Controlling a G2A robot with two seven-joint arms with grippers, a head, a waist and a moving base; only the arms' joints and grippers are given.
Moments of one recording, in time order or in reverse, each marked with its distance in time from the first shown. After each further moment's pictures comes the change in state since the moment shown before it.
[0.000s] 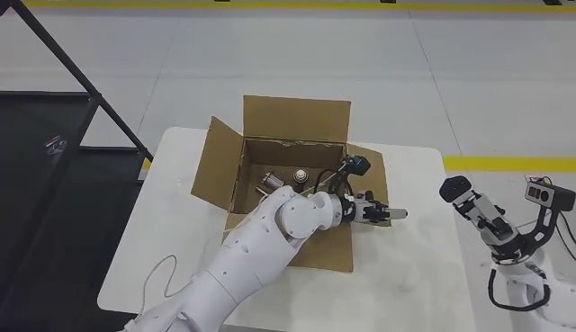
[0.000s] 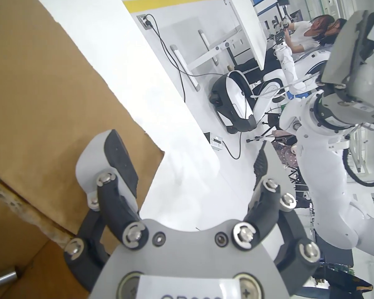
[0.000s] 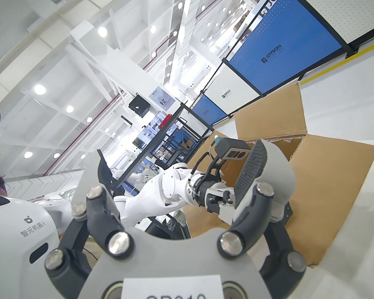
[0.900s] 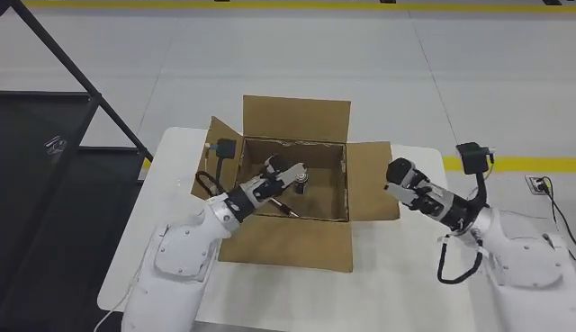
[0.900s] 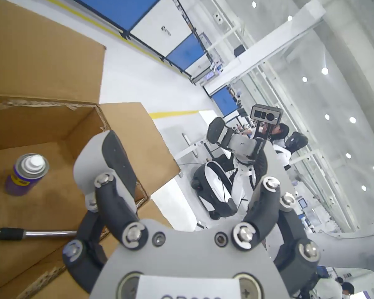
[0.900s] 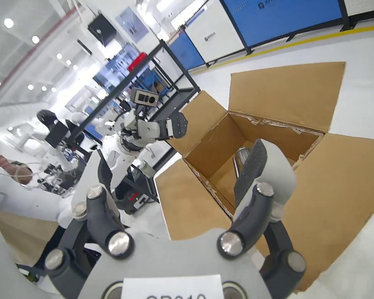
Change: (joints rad) left arm 0.580 0.212 -0.713 -0.795 -0.005 0.012 -0.014; right arm 0.225 0.013 -0.246 -0.148 -0.511 0.180 0.007
